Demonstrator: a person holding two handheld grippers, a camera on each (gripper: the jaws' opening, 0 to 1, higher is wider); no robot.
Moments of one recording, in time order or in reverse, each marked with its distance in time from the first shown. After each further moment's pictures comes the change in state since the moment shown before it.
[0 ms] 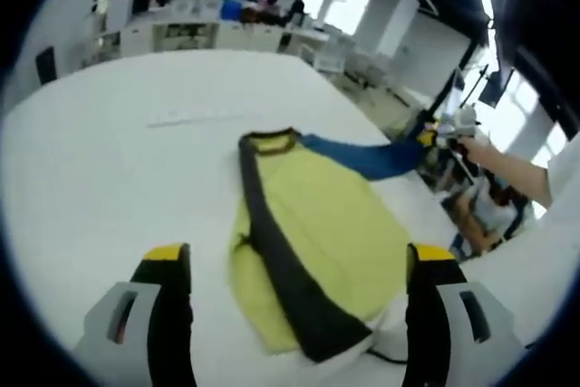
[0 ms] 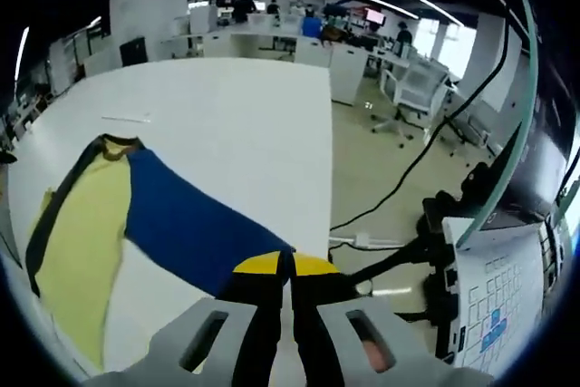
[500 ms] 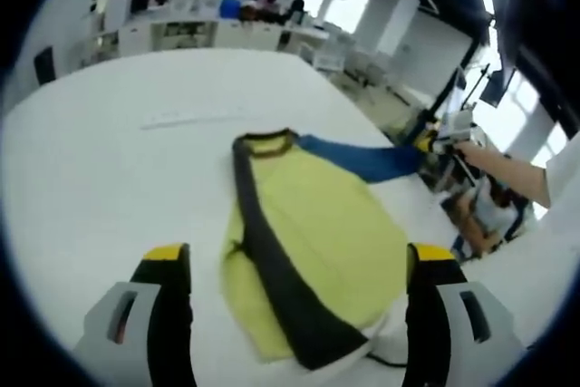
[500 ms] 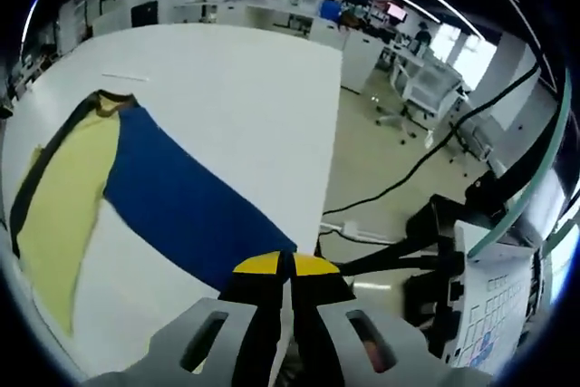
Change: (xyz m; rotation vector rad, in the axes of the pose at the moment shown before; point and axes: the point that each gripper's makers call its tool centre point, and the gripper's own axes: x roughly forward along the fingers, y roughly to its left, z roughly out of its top) left arm 0.013 -0.008 0.007 -0.001 0.010 0.002; right arm 0.020 -0.014 -0.023 -0.139 0.114 -0.016
